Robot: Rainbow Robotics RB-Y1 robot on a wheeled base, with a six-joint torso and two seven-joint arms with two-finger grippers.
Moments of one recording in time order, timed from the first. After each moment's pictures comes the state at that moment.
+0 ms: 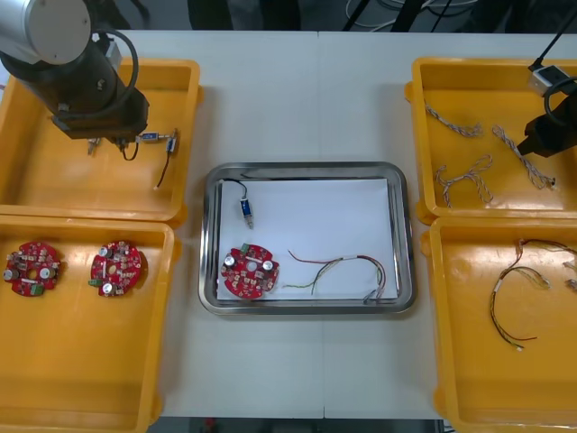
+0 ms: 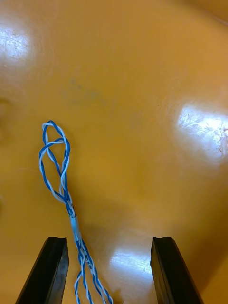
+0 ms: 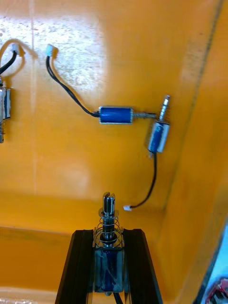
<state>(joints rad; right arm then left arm) -1.11 -0.70 -0.13 -0.42 -0.56 1.17 2.34 -0.93 0.77 -0.34 -1.48 0.79 1.69 -0.99</state>
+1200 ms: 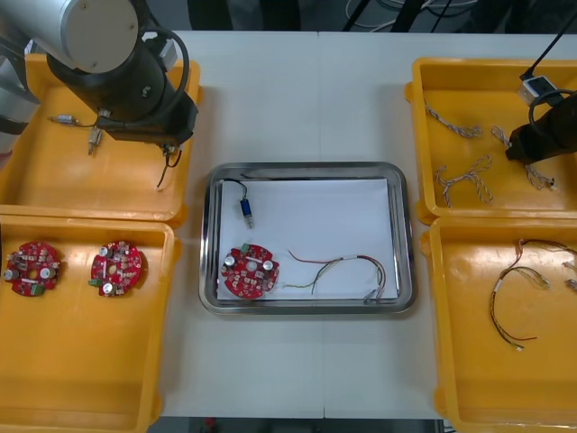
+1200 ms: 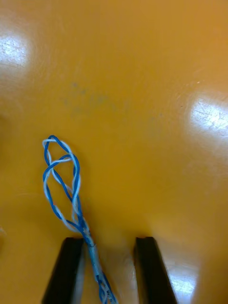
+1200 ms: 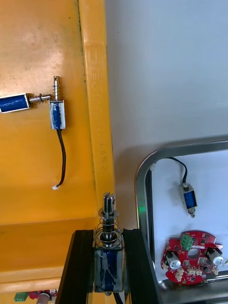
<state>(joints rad) -1.17 -0.67 -0.17 -0.22 -0.56 1.01 2.34 -0.93 0.66 -0.33 -1.66 0.77 1.79 -0.99</state>
